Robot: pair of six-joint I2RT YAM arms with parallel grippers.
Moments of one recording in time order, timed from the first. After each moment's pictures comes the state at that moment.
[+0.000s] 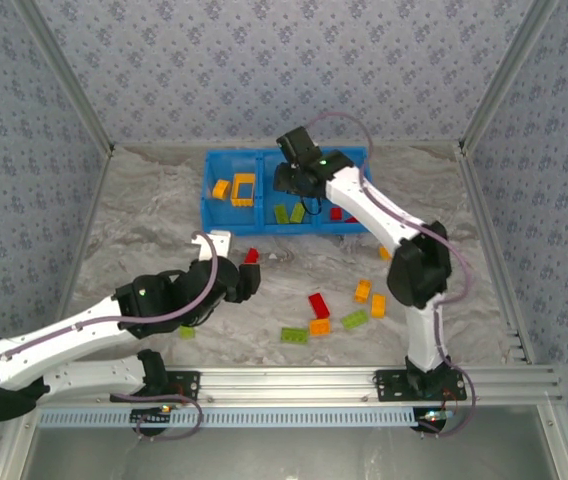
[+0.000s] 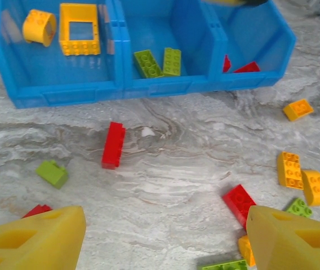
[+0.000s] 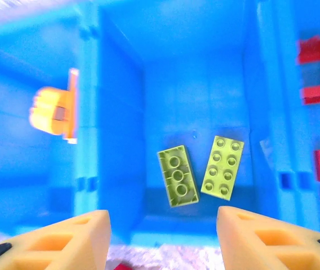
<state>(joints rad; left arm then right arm) -1.17 0.94 1.00 -0.83 -0.58 -0.81 0.63 1.96 1.92 -0.81 0.17 0.65</state>
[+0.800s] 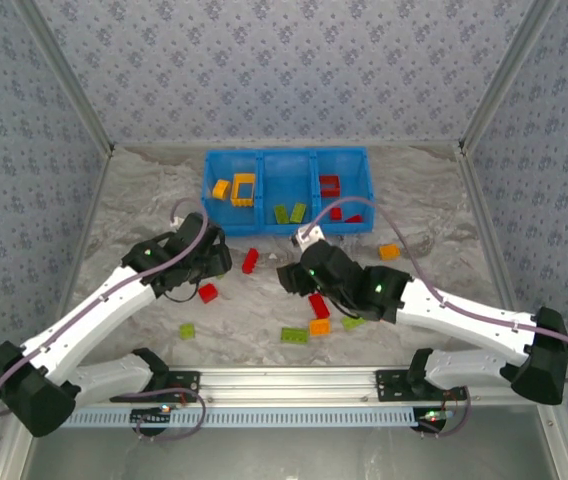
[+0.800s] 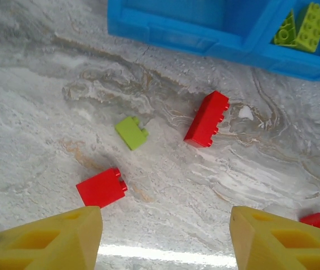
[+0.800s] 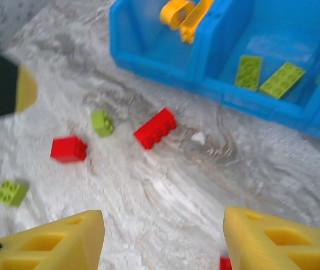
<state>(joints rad) -0.67 1.10 1.00 -0.92 -0.23 -0.82 1.11 1.16 0.95 -0.45 0.33 0.45</state>
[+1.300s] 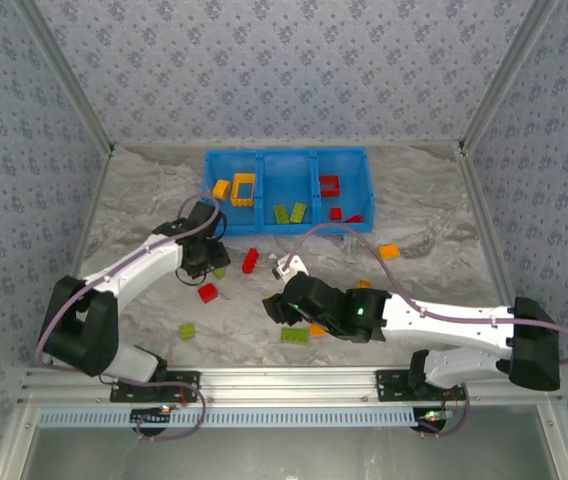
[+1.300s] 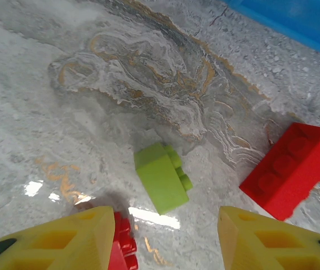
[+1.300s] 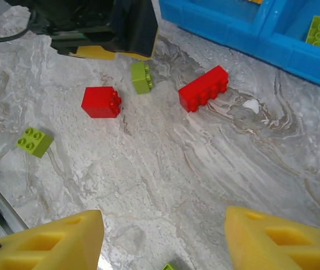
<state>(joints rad) -0.46 1.46 0.94 -0.71 -0.07 -0.82 1.26 1.23 0.87 -0.35 0.35 0.48</state>
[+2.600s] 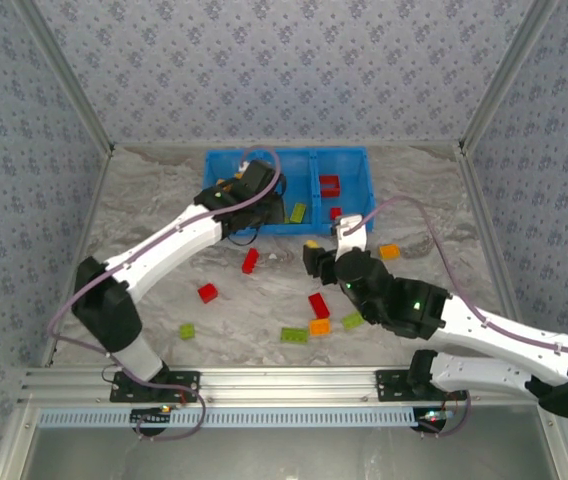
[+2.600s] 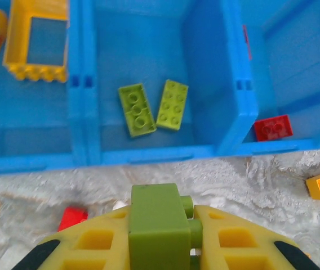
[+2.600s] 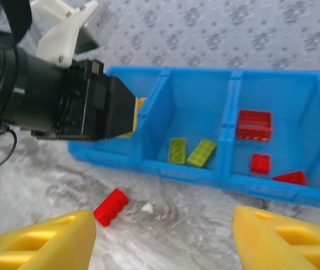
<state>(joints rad) -0.75 1.67 1.53 -0.71 -0.21 -0.67 1.13 0.95 0.92 -0.40 0.70 0.45</state>
